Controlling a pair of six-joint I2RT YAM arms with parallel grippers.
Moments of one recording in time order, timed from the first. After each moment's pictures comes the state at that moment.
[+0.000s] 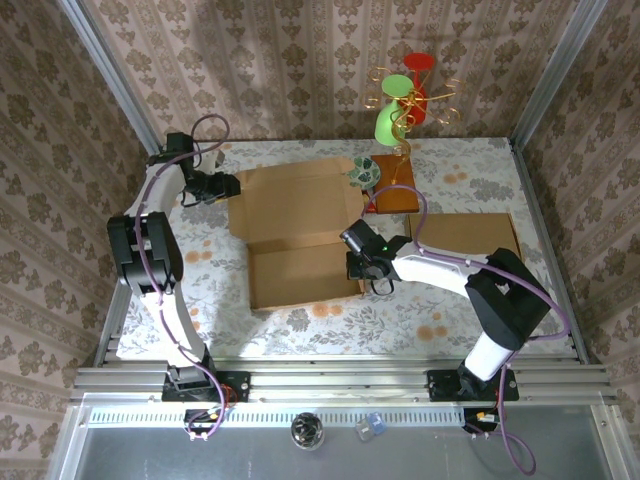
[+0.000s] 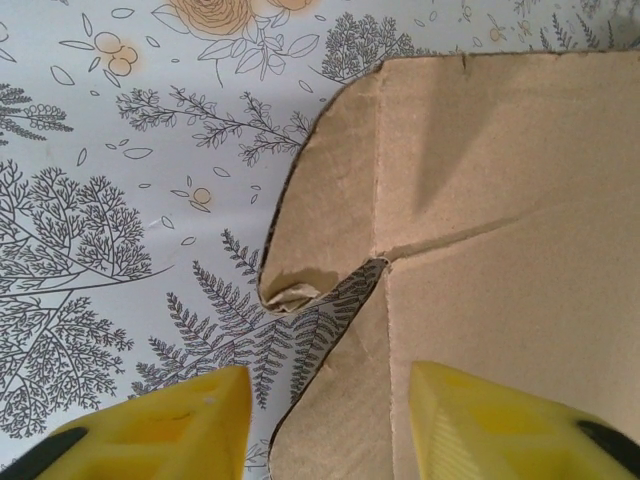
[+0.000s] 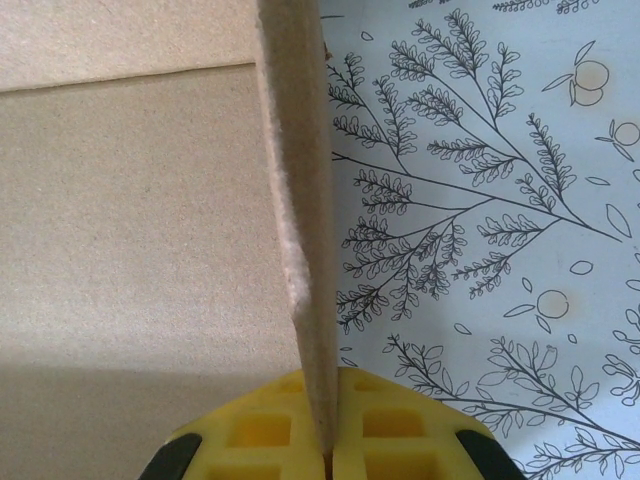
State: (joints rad) left arm 0.04 2.01 1.69 -0.85 0.53 -0.02; right arm 0.72 1.67 0.99 -0.43 0.18 0.65
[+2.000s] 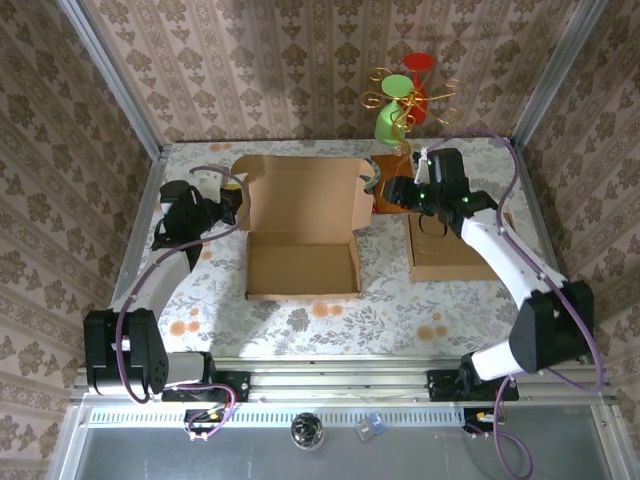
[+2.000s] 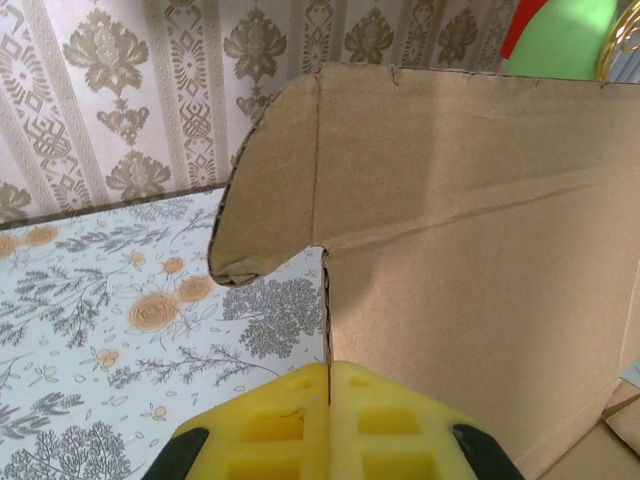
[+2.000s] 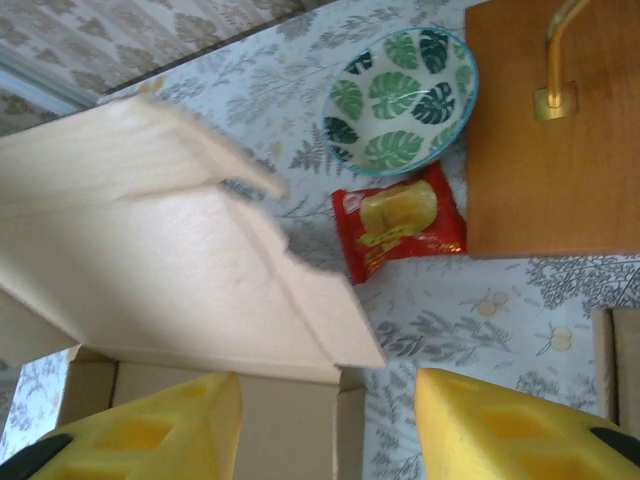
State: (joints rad) left arm -0.07 1.30 0.79 0.22 0.52 0.04; right arm 0.21 1.49 1.22 -0.41 -0.27 0.52
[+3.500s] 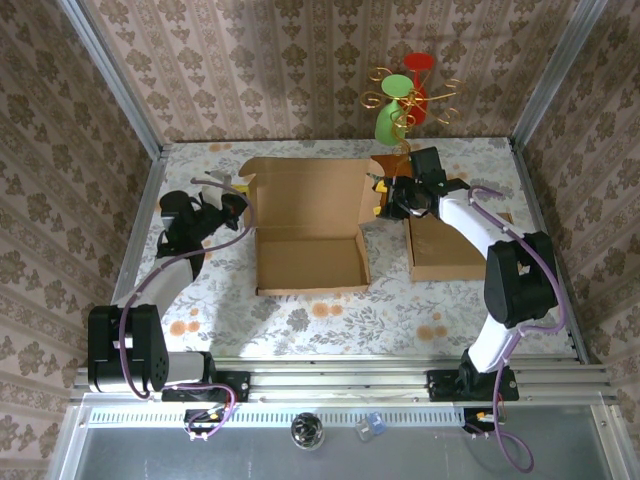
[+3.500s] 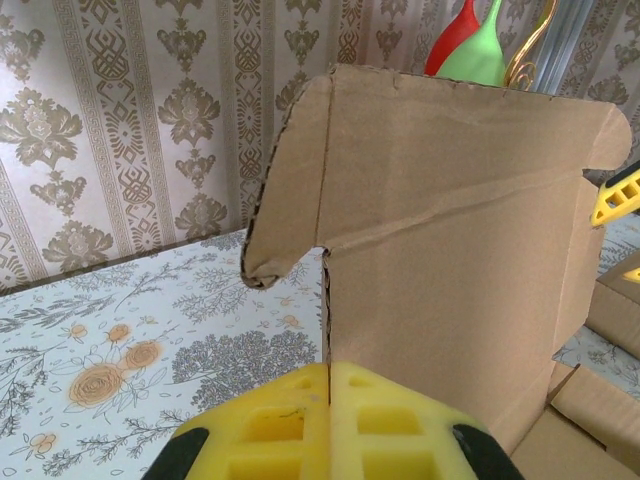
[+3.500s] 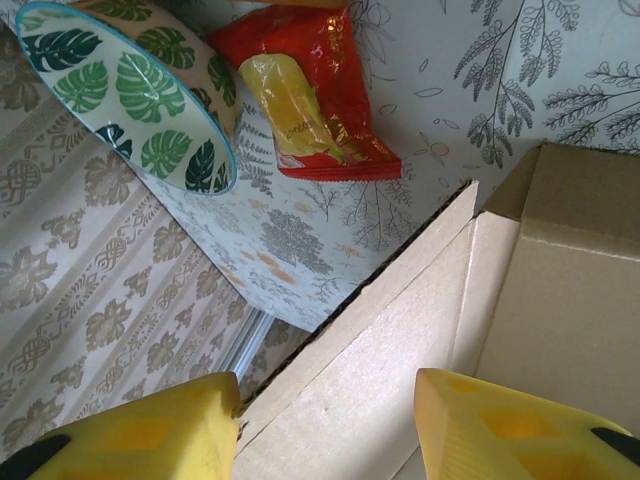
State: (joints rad) left arm -0.06 1.31 0.68 0.49 0.66 0.01; right arm 0.22 1.74 1.30 -0.40 -0.41 1.99
